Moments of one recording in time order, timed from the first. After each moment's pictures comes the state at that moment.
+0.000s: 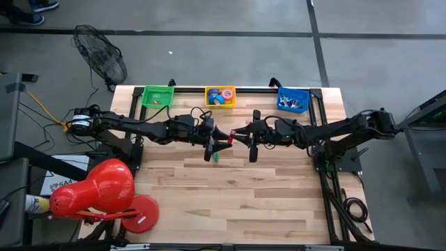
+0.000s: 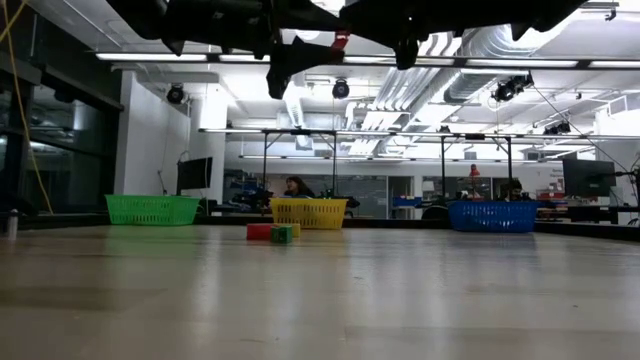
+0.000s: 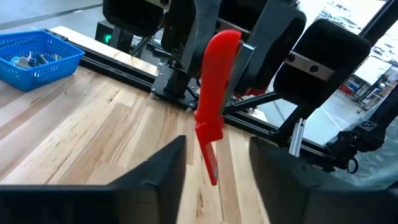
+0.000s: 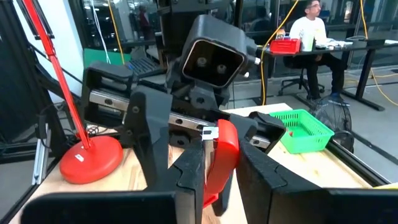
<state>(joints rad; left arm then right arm) 0.05 1.44 0.82 0.52 0.12 -0.42 0.01 1.34 0.73 0.58 0.12 0.09</state>
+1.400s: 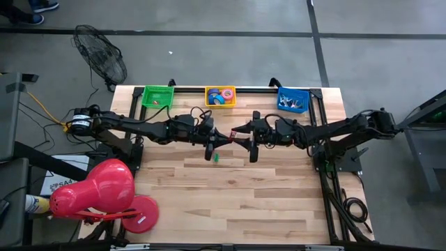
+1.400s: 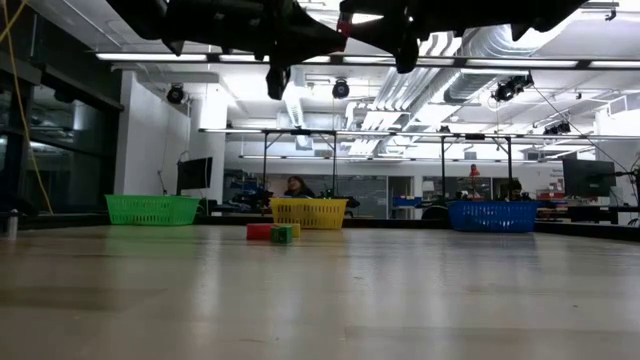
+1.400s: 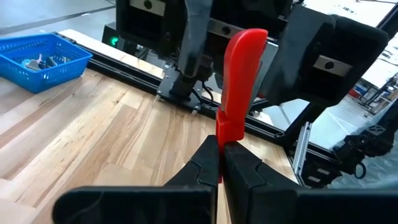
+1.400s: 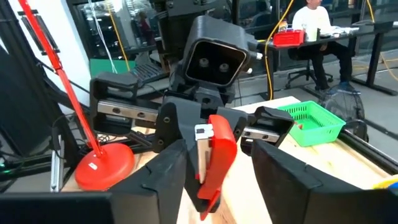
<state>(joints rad) 0.05 1.44 0.82 0.52 0.09 -0.42 0.01 1.34 0.73 0.59 0.11 0.18</state>
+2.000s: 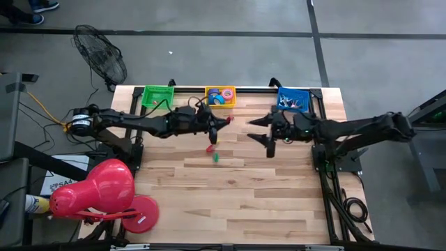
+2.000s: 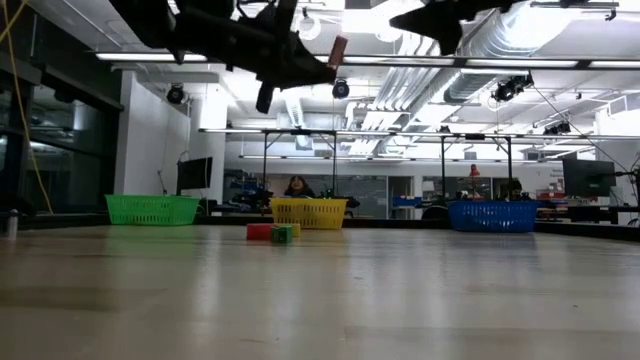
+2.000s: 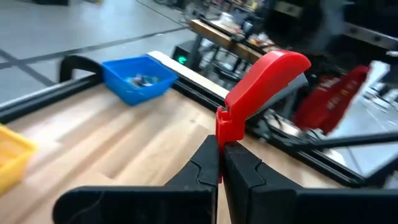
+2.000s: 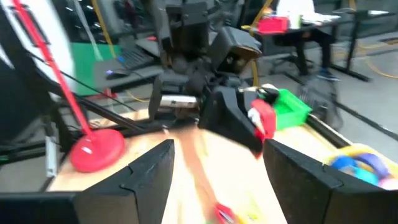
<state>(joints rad) 0.15 1.44 0.82 0.49 -0.09 -0.44 0.01 1.05 0.73 0.20 0.16 0.17</state>
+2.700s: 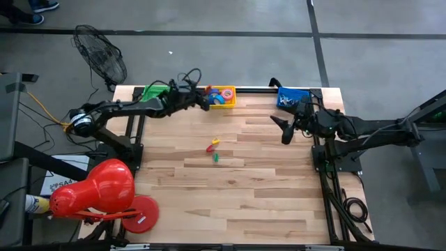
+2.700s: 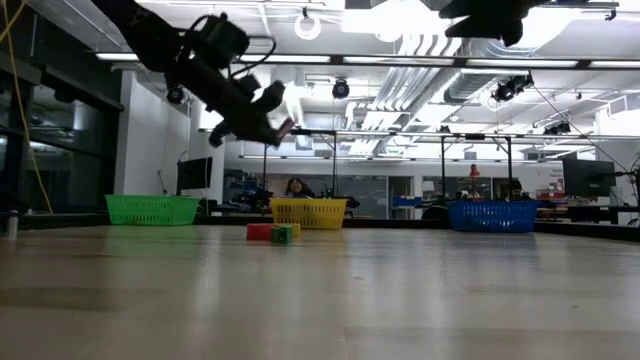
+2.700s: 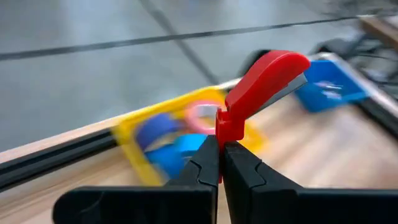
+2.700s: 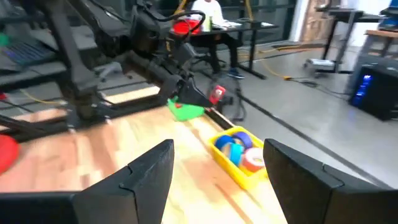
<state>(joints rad) 0.53 1.44 0.82 0.22 -0.21 -0.45 0.01 0.75 0.73 -0.17 0.53 0.12</state>
